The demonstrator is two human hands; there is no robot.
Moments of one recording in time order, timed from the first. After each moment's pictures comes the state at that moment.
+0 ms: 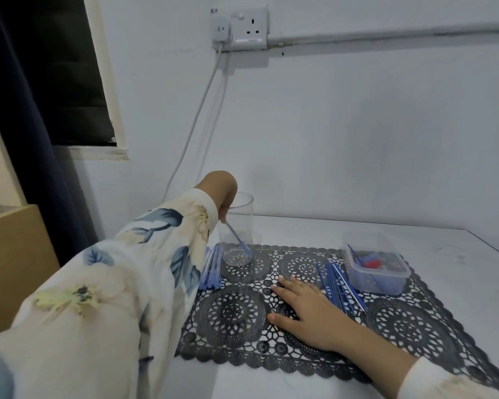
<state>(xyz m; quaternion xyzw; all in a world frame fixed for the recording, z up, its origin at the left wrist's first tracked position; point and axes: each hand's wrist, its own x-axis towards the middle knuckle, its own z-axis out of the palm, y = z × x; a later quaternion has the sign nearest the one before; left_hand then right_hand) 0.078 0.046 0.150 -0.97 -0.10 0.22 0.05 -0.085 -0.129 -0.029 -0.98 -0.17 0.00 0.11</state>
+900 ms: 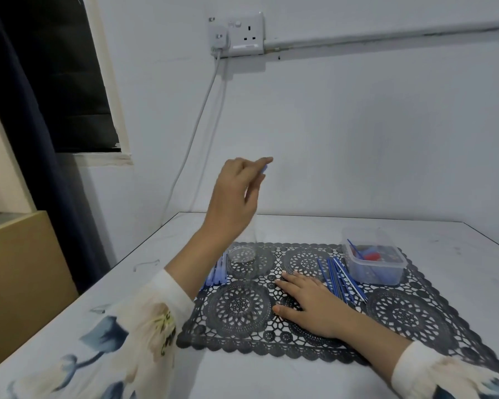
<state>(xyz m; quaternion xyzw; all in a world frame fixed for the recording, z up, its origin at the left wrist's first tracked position) -0.030 0.046 0.117 -0.73 0.35 -0.50 -0.31 -0.088 -0.128 -0.026 -0.98 -0.17 0.00 0.11</state>
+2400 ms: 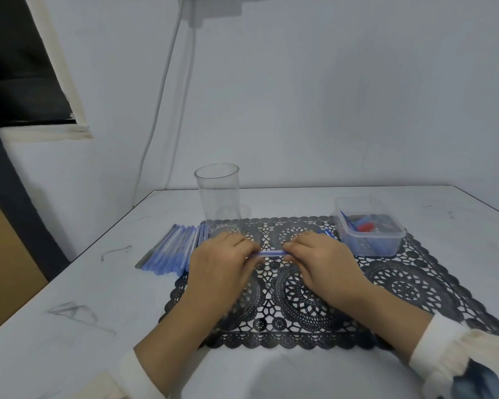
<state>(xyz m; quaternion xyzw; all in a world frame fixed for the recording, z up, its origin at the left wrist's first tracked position) -0.068 0.053 0.011 -0.86 0.34 -0.34 -0.19 -0.088 -0.139 -0.008 -0.88 -0.23 -0.42 0.07</state>
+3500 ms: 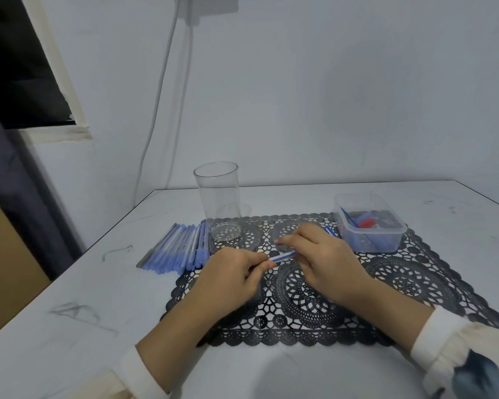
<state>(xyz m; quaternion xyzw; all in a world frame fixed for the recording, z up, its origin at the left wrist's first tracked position) -0.072 0.048 0.005 -0.89 0.33 -0.13 -0.28 -0.089 -0.146 -0.008 -0.88 -0.26 -0.37 0.13</state>
